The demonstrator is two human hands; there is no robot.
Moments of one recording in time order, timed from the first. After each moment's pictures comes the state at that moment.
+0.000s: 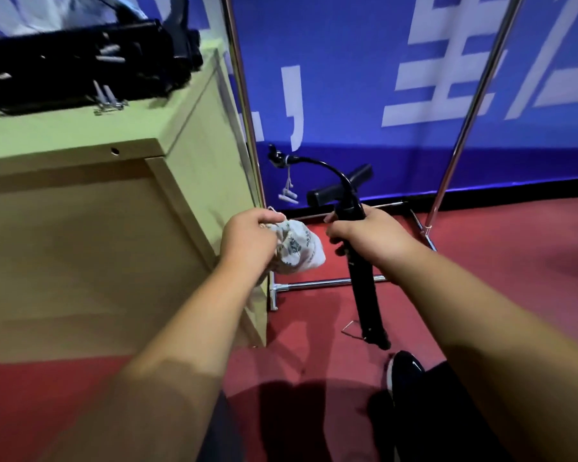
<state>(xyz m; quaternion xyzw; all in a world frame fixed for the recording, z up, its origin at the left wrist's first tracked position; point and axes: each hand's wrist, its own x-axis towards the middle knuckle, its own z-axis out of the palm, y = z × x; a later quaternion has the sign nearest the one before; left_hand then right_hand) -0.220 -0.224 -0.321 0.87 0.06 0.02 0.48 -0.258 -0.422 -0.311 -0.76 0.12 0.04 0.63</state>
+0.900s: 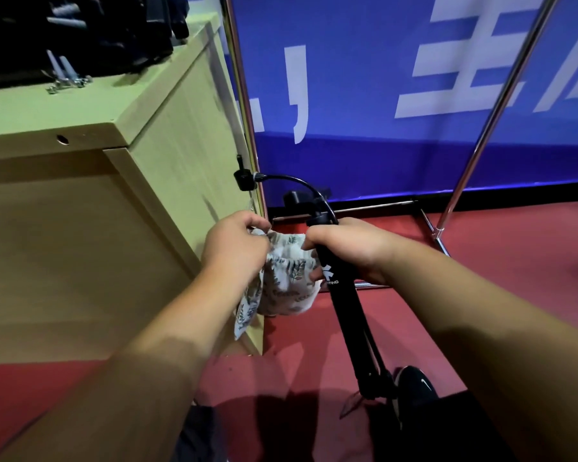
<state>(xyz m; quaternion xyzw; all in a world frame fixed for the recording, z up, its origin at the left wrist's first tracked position) -0.186 -0.213 -0.343 0.91 0.10 0.02 0.41 -0.206 -0.402 -0.338 -0.73 0.10 0.22 0.64</state>
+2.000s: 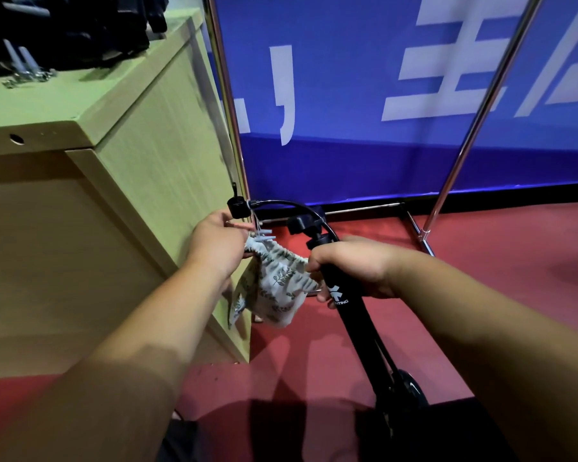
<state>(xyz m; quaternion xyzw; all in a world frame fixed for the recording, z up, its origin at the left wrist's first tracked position) -0.139 -0.208 -0.376 0.78 0.16 -0.03 0.61 -0.208 -0.427 -0.356 -0.73 0.11 0.29 0.61</state>
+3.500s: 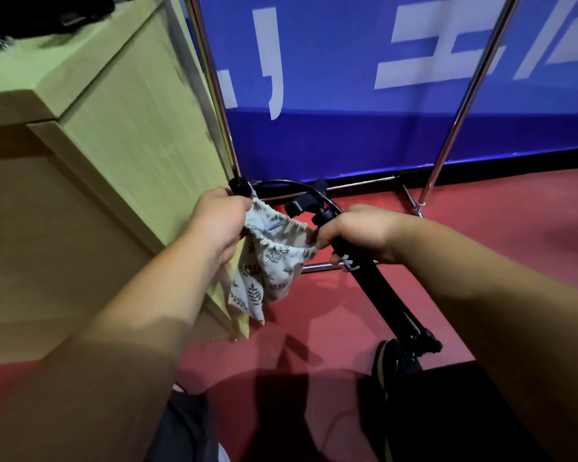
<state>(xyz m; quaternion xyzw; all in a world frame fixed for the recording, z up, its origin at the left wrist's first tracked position) -0.150 -0.237 -0.354 0.74 0.17 -0.08 0.65 -0.199 -0.453 -0.370 -0.76 0.15 0.24 0.58</state>
